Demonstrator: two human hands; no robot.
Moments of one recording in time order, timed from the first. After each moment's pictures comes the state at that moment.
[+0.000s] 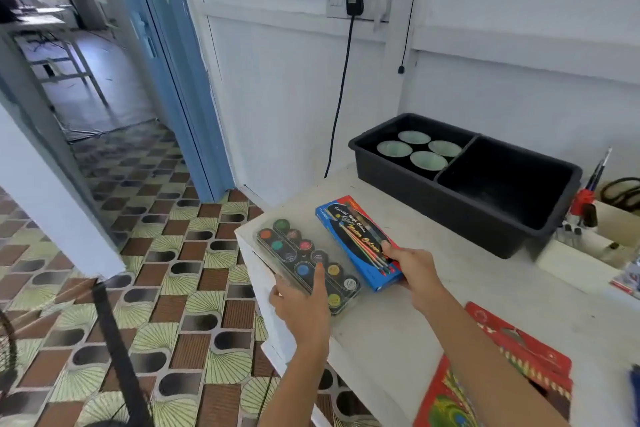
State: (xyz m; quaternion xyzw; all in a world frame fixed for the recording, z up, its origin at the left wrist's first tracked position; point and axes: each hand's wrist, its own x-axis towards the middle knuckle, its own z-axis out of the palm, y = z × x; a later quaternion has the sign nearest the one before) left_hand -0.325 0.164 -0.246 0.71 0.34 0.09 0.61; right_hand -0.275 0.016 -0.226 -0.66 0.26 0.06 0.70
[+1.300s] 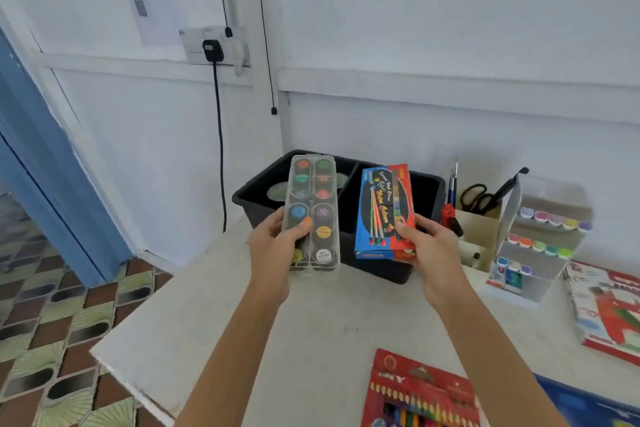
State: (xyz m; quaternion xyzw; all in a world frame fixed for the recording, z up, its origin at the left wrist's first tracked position) left_hand -0.225 0.057 -0.116 0.62 0.00 -0.05 0.79; right_hand -0.278 -0.127 -0.131 -0.58 0.27 -0.21 0.74
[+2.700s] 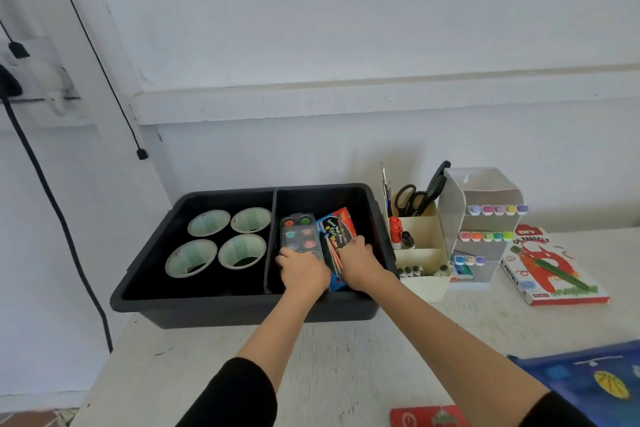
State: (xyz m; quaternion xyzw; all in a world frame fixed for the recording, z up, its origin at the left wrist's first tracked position) left_hand -0.094 -0.101 -0.192 0.96 -0.23 -0.14 0.12; right_hand -0.155 -0.166 -0.188 -0.90 0.39 0.03 0.20
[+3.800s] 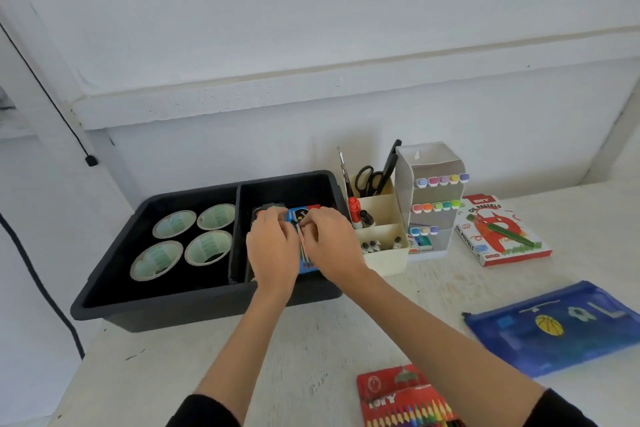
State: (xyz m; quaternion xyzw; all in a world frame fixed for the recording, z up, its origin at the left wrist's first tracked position) left_hand -0.125 -0.089 -0.173 0.82 -0.32 0.14 0.46; right_hand -0.199 -0.152 -0.165 -0.88 0.26 -0.32 0.22
